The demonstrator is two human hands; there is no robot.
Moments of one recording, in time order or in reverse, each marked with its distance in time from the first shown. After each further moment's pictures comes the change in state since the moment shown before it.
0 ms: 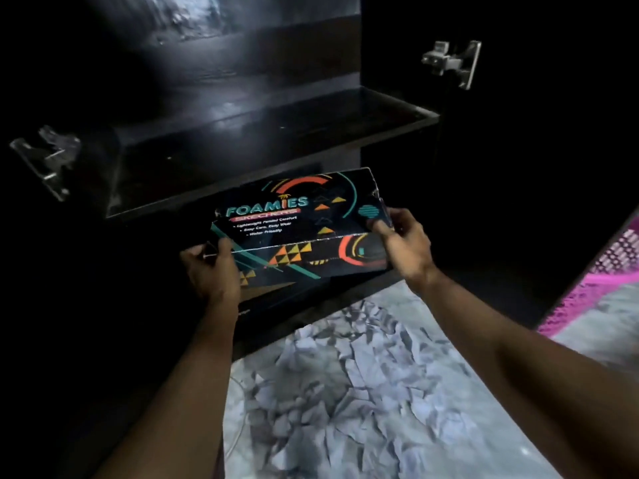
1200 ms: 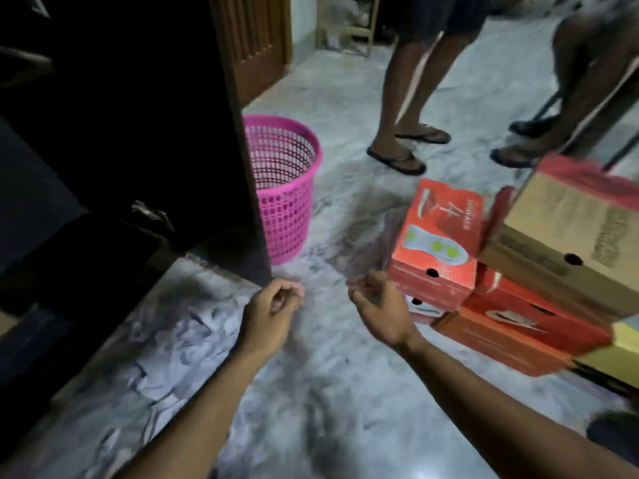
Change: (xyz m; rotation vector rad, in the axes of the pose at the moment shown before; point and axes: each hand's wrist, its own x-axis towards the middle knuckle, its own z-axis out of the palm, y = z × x) left_hand -0.362 -0.102 0.098 0.245 -1.588 0.226; right_hand -0.234 0.172 -0.279 -0.334 0.469 0.291
